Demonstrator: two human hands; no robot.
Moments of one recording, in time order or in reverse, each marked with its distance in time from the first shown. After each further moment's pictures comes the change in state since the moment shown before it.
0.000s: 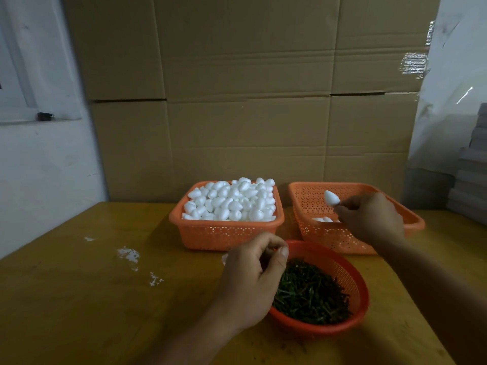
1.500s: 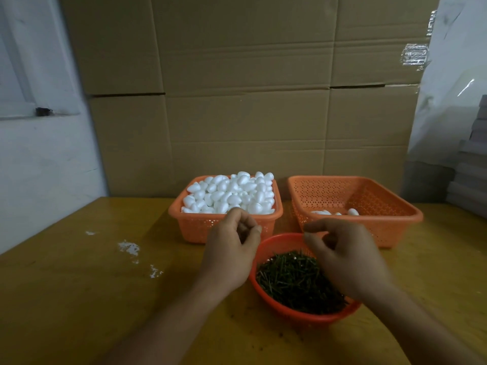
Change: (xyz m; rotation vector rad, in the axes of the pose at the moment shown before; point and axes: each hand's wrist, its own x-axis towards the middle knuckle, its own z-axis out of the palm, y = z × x) left_hand 0.022 -0.022 -0.015 0.143 0.185 -0.123; right_hand -0.097 -0.022 0.004 0.248 -0.146 -0.299
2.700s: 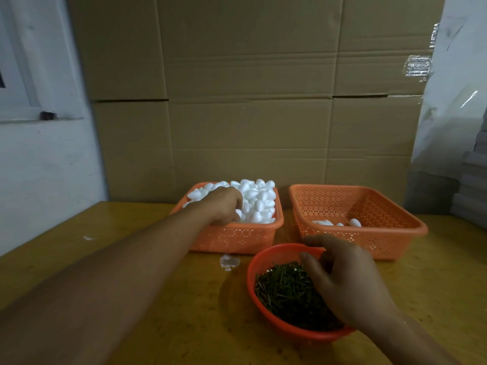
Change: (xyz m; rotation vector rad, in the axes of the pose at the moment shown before) left_hand 0.140 -0.039 -0.017 0.936 -0.483 -0.044; right_hand -0.010 -0.001 0.001 -0.082 -0.004 -0.064
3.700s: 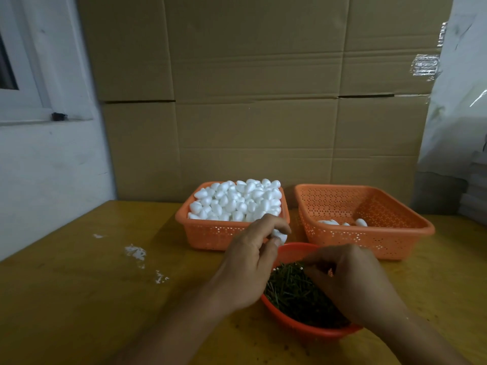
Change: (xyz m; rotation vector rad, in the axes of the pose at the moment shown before) left_hand -0.138 0.067 0.023 -0.844 0.413 0.422; right_hand 0.002 -0.001 -0.003 -0.165 -0.117 0.000
